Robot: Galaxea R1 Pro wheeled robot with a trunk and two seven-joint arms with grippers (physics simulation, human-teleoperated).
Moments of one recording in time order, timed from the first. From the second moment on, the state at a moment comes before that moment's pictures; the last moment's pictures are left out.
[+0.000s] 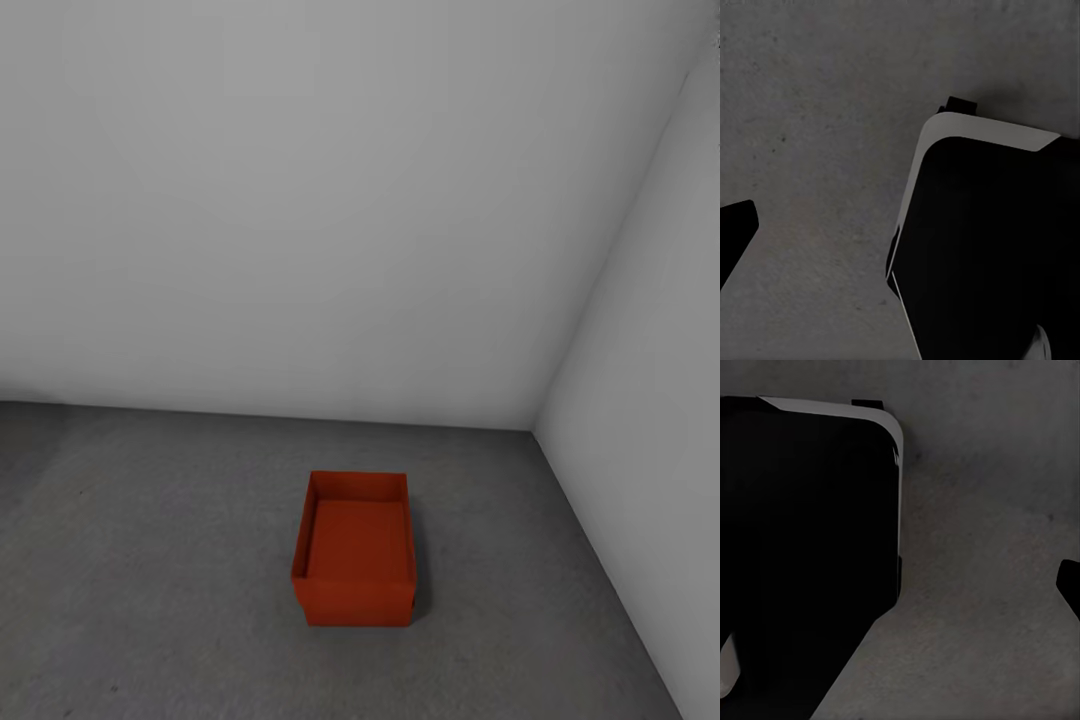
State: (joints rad) left arm -0.30 -0.01 -0.15 -0.01 0.37 0.01 0.25; right arm -0.17 0.02 0.16 0.03 -0.12 -0.11 -0.16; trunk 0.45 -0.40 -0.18
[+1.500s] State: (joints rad) left arm -0.21 0.06 -0.15 0.00 0.38 -0.07 -0.13; right arm -0.17 0.03 0.16 0.03 -0.12 -0.11 -0.13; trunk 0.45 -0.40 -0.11
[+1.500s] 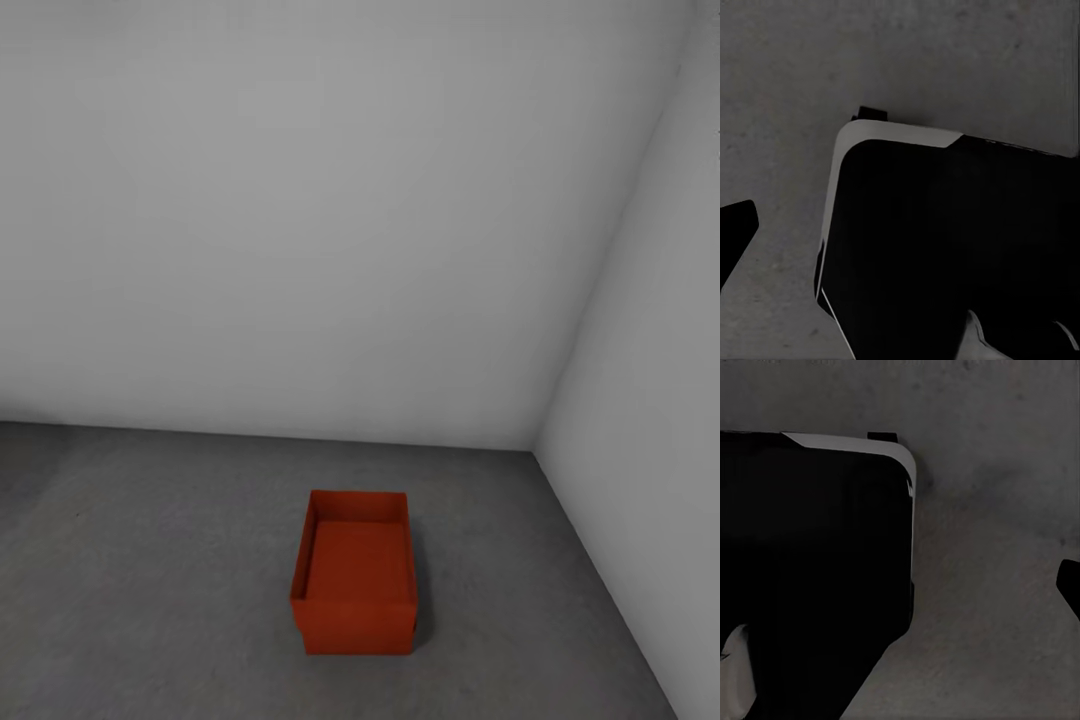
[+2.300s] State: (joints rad) left arm -0.21 0.06 -0.15 -0.02 0.37 -0.08 -0.13; right arm -0.17 0.02 0.16 0.03 -0.12 -0.11 -0.13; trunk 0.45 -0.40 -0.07
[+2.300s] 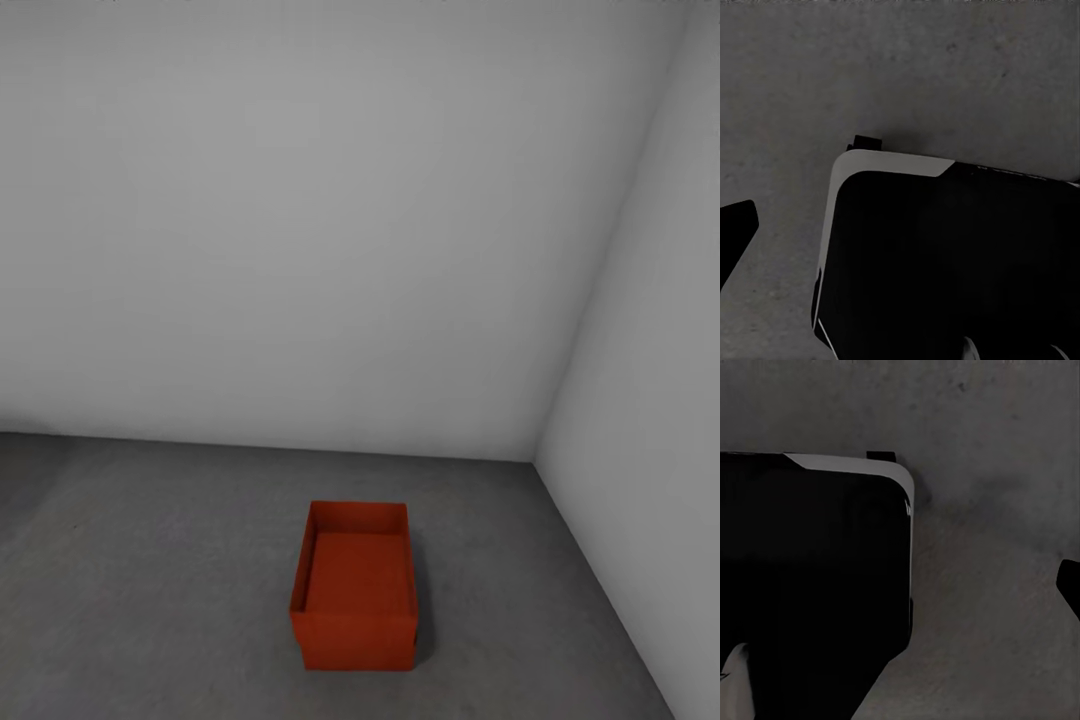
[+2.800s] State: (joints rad) left arm -0.21 0.06 -0.15 -0.02 0.37 -0.08 -0.13; right arm -0.17 0.02 0.16 0.03 -0.12 -0.11 -0.13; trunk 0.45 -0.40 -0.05
